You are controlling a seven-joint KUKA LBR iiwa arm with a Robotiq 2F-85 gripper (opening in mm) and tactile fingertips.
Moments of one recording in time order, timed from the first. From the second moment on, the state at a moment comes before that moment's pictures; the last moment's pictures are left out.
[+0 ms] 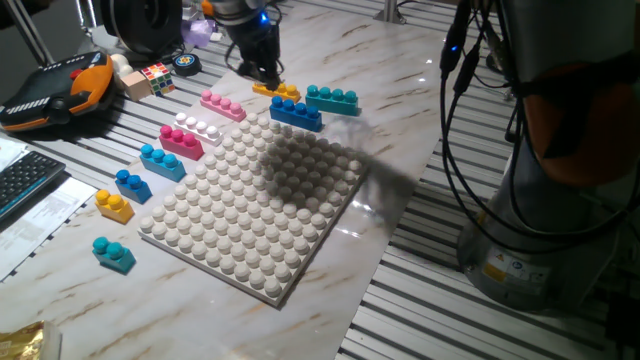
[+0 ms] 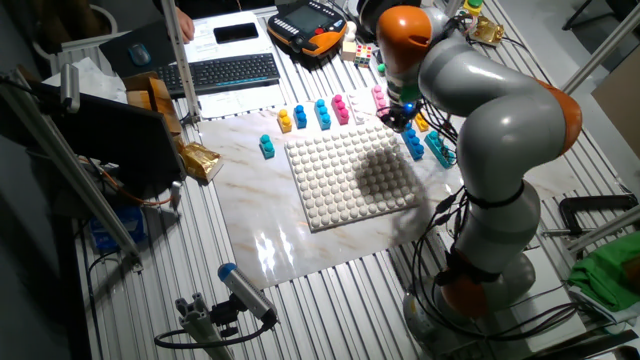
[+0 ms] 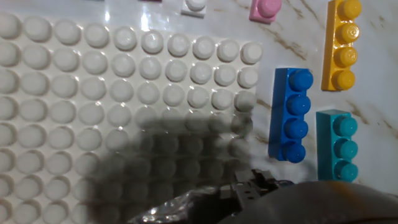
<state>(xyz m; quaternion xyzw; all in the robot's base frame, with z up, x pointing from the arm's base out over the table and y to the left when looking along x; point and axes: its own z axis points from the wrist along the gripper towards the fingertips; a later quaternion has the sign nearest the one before) 0.517 -0.057 0.200 0.04 -0.99 0.09 0.06</state>
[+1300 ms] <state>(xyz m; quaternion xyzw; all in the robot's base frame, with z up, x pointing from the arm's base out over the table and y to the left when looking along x) 0.497 -0.190 0.149 0.08 -0.99 0.10 0.05</state>
